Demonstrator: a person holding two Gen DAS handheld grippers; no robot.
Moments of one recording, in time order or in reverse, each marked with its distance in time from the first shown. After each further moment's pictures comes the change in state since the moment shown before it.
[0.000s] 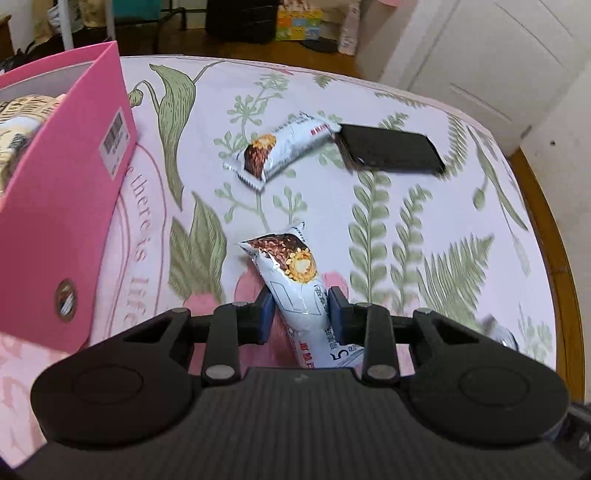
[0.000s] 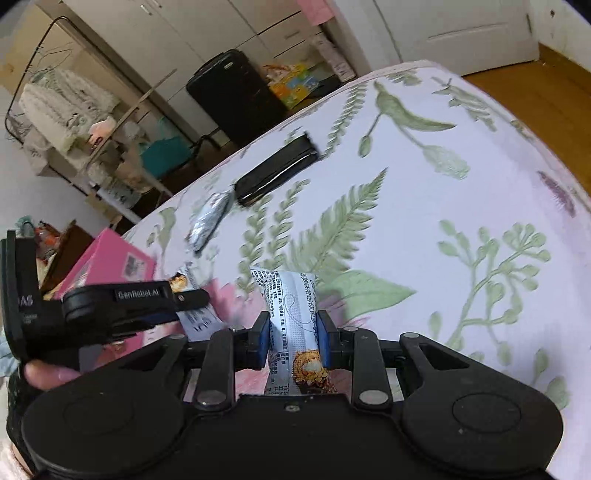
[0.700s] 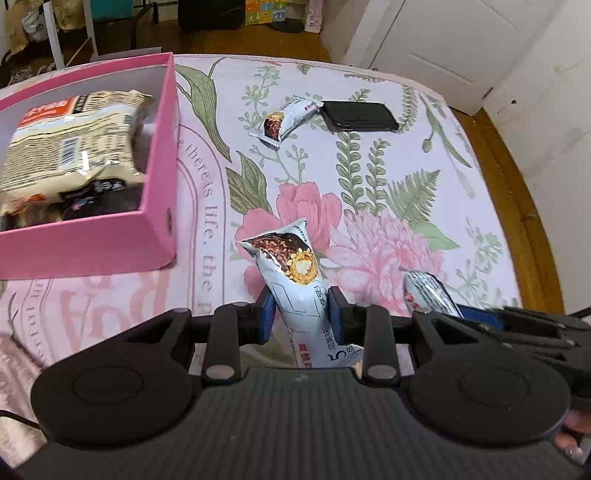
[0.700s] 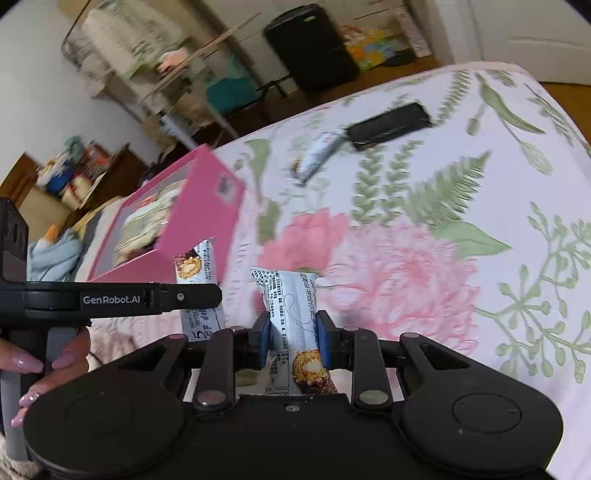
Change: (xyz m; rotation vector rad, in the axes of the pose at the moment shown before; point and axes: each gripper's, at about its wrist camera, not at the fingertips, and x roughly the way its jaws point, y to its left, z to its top) left arm -0.125 0.041 -0.037 0.091 0.089 -0.085; right arm -0.036 0.090 -0.033 -0.204 0.163 0.103
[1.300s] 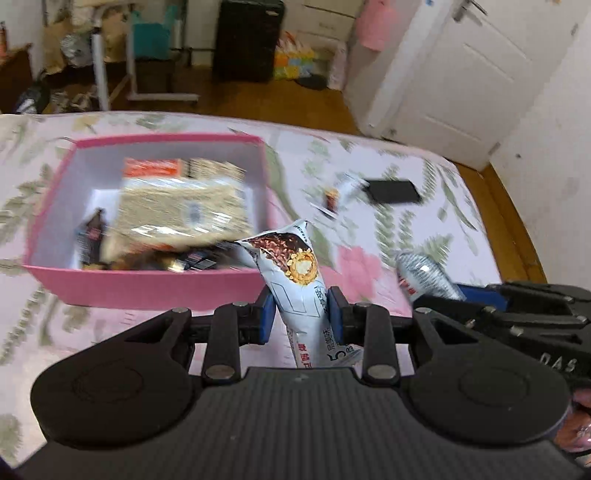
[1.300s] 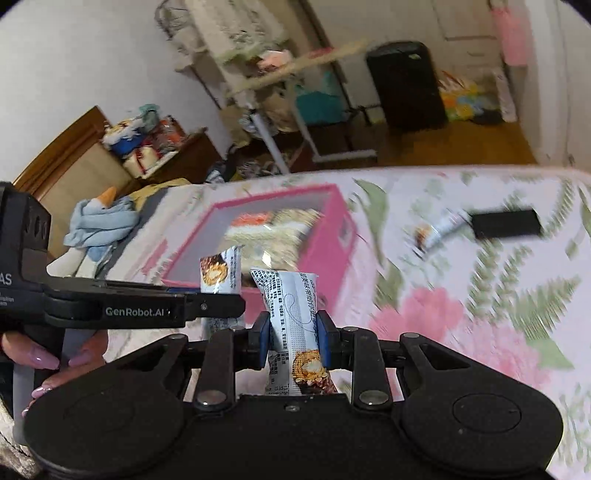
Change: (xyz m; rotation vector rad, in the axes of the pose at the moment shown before) left arm -0.106 0.075 0.009 -0.057 -0.179 0.051; right arm -0.005 0.131 0.044 -0.264 -0.051 0.102
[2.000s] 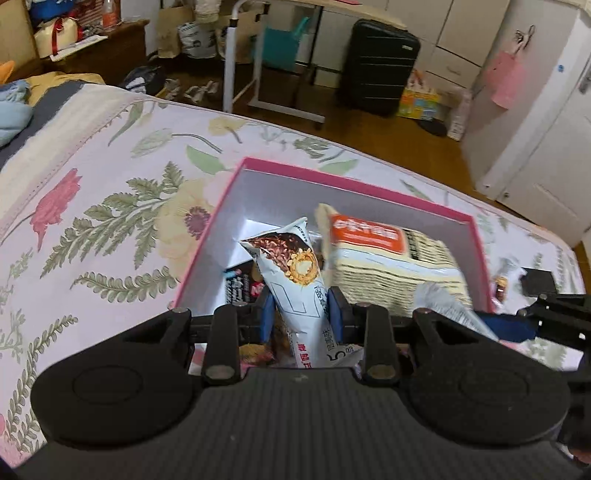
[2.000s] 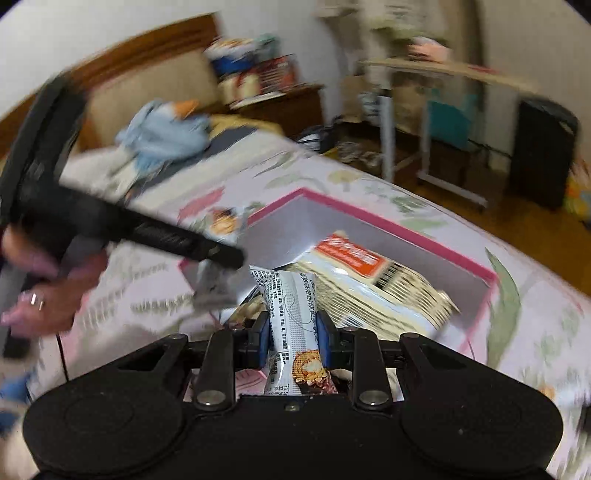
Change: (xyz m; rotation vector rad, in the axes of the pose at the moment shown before) left arm 0.044 0.169 0.049 -0.214 -0.086 0.272; right arm 0.170 0.081 0.057 -0.511 0.111 0.161
